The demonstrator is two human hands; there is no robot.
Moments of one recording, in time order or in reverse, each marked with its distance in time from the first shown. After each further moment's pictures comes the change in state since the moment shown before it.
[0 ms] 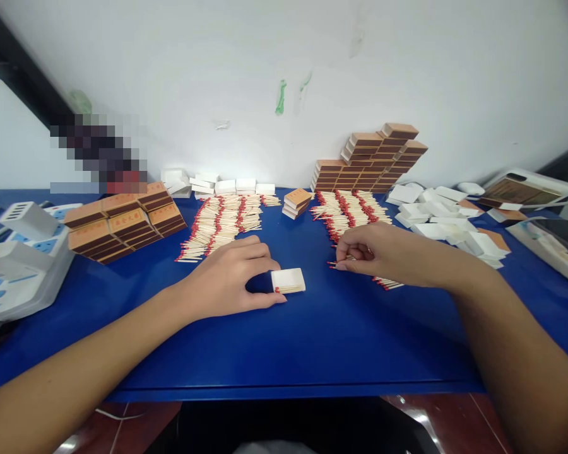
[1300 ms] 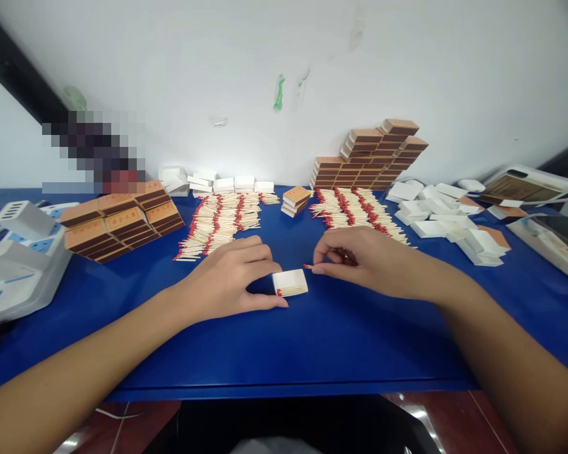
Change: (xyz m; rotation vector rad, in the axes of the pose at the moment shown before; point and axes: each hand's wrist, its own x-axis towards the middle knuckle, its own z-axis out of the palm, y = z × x) left_hand 0.000 0.001 0.001 0.046 0.077 0.131; right_hand 0.002 -0.034 0.014 0.059 0.101 -0.195
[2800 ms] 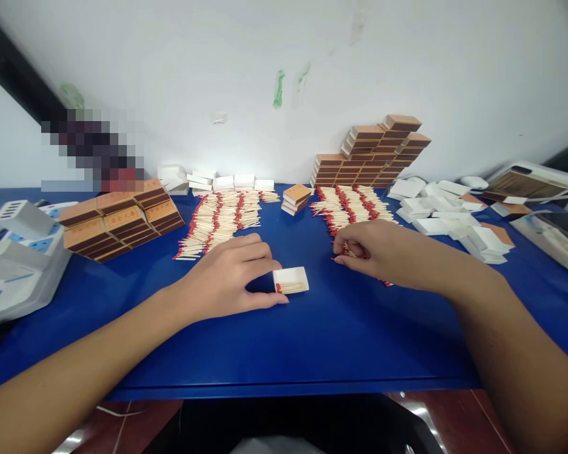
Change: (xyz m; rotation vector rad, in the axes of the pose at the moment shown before) left_hand 0.001 0.000 0.000 0.021 0.035 0.018; right_hand -0.008 0.023 -0.010 -0.230 -0.021 0.157
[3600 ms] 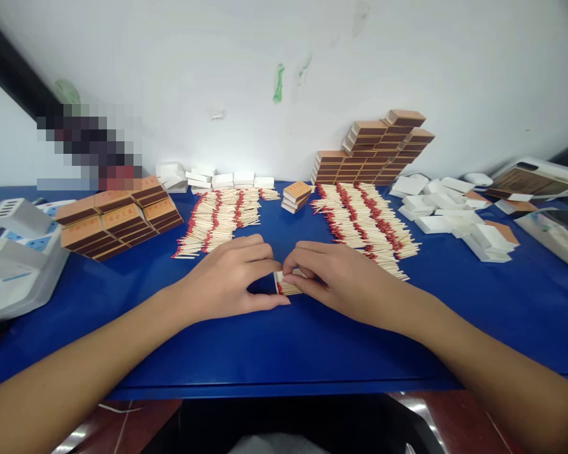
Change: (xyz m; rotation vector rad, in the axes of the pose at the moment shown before) left_hand 0.001 0.002 0.003 0.000 -0.038 -0.010; right_hand 0.007 -0.066 0.035 0.170 0.137 -0.313
